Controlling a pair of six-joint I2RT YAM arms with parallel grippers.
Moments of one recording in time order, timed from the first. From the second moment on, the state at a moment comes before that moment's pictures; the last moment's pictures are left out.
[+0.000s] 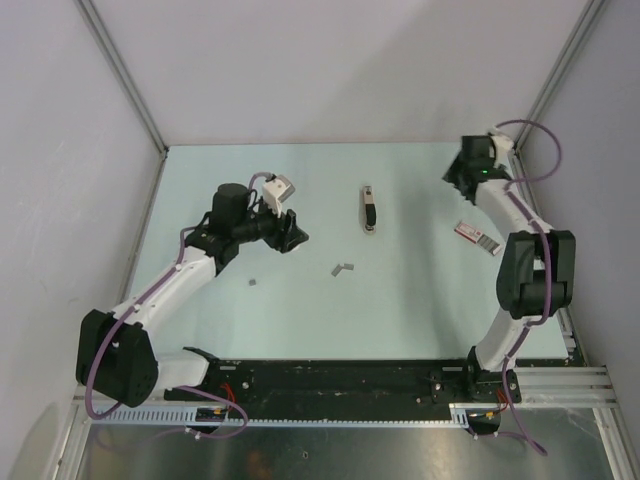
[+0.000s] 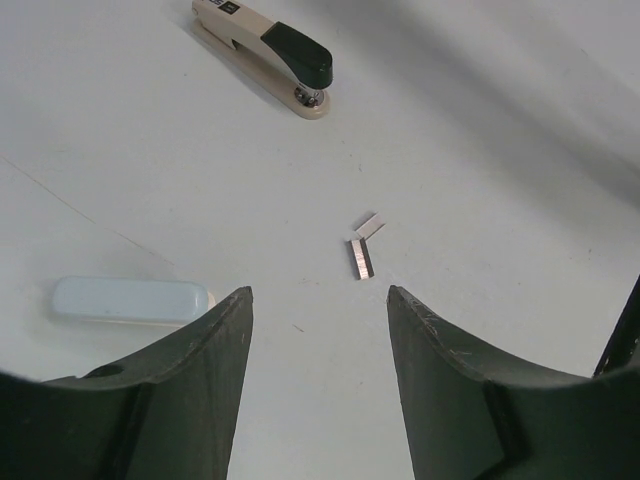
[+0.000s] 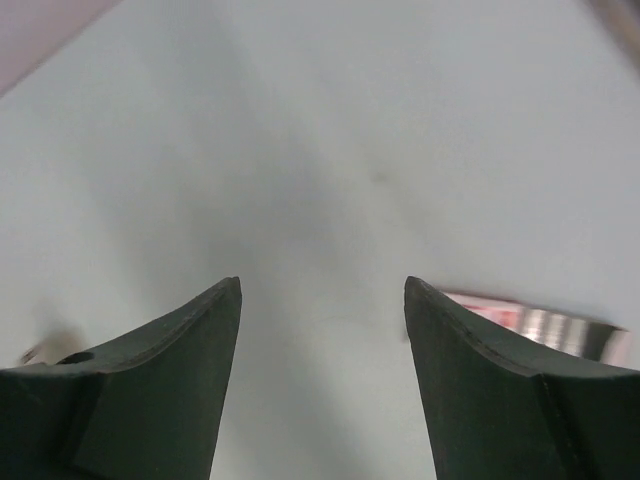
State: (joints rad) left arm -0.37 1.26 0.90 -0.13 0.55 0.09; right arm 0.13 1.78 1.41 -0.29 0.38 0.51
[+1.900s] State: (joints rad) left arm -0.37 1.25 0.90 -0.18 0.55 0.11; right arm -0.19 1.98 1.31 -0.38 0.32 0.56
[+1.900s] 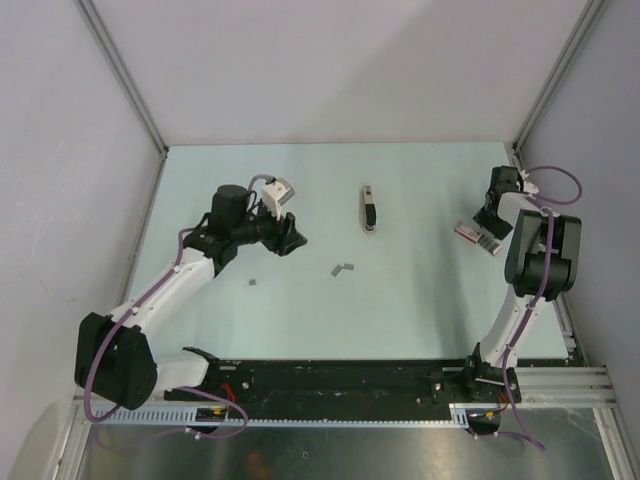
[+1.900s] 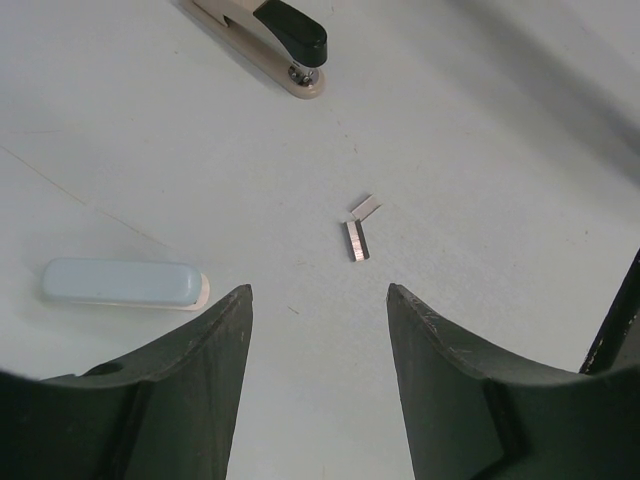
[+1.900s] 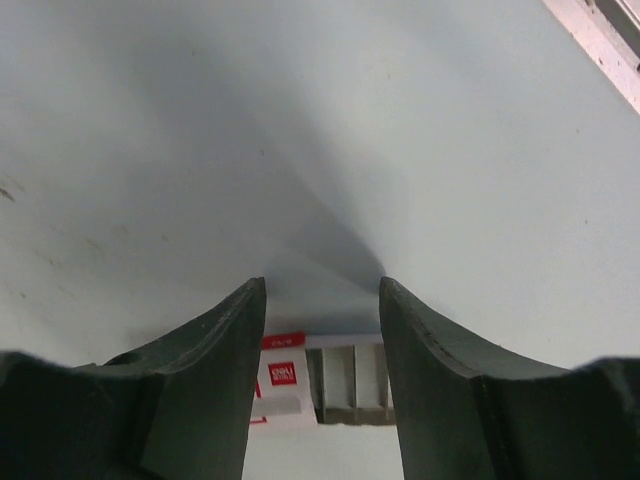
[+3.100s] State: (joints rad) left arm -0.37 1.20 0.90 -0.19 0.58 0.11; right arm 0.27 1.42 0.70 -0.37 0.12 0.81
